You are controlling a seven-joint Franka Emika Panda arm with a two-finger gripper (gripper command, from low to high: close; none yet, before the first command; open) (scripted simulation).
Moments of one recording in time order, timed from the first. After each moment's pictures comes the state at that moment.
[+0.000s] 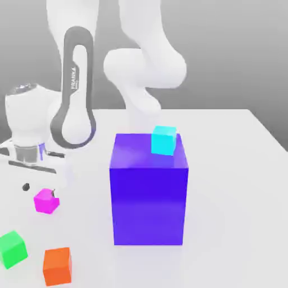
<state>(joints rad) -0.43 0.24 -0.31 -2.77 0.47 3.00 -0.12</state>
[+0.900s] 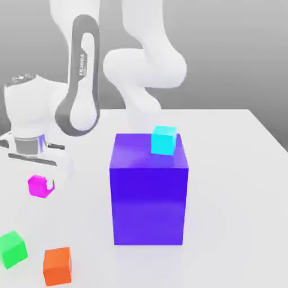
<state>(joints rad) -0.29 0.05 -0.54 -2.83 0.08 2.87 0.17</state>
